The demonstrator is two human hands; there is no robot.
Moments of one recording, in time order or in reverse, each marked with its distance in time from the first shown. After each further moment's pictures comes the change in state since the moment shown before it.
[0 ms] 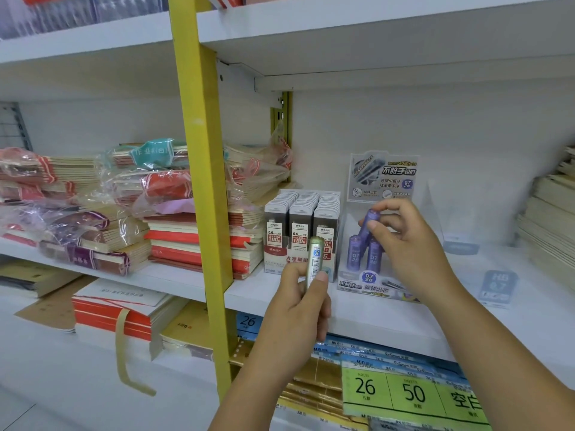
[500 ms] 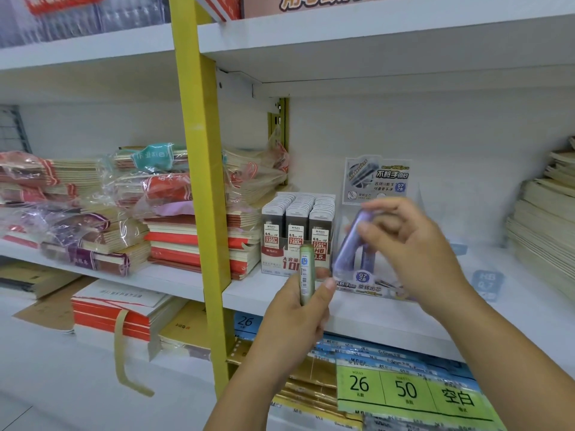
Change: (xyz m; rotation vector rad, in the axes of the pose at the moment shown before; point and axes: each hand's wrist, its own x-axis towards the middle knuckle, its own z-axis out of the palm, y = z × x) left_hand -0.004 -0.003 0.001 -0.030 -0.048 -0.040; right_hand -0.024 -0.037 -0.011 0.199 -0.127 -0.105
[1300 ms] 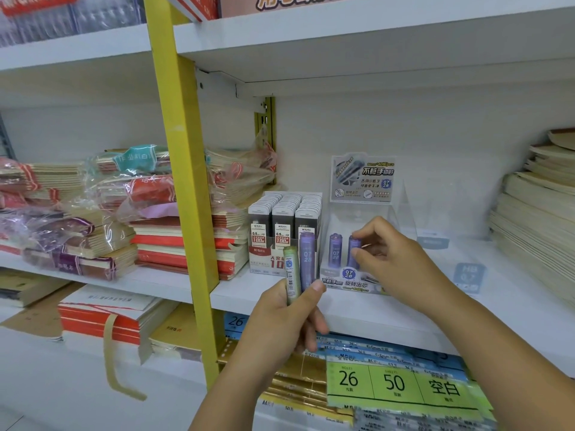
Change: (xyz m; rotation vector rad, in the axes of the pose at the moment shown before) left_hand 0.001 0.000 0.000 0.040 -0.005 -0.073; right_hand -0.005 0.038 -0.020 -0.393 -0.086 0.121
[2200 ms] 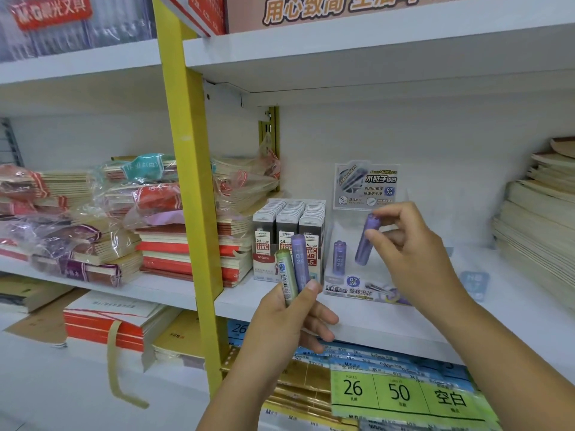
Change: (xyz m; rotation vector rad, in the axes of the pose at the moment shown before) left_hand 0.003 0.002 0.000 -0.180 -0.004 0.022; right_hand 0.001 -0.021 -0.005 0.002 0.270 -0.159
